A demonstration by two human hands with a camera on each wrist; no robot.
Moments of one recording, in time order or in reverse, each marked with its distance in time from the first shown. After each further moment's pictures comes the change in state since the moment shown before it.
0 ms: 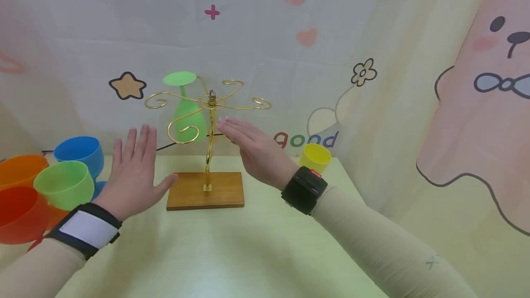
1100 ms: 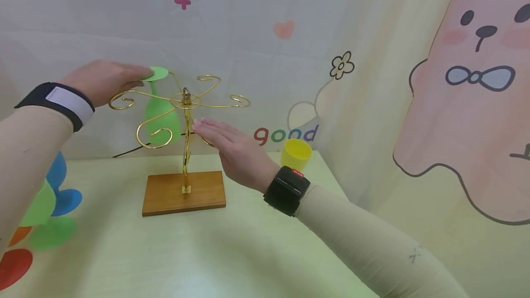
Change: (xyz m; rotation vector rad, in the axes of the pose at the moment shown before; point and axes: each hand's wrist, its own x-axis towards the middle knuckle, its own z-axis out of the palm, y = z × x) left_hand 0.171 -0.066 -0.054 -0.019 -0.021 0.499; right_hand -0.006 0.000 -0.004 -0.063 -0.027 0.012
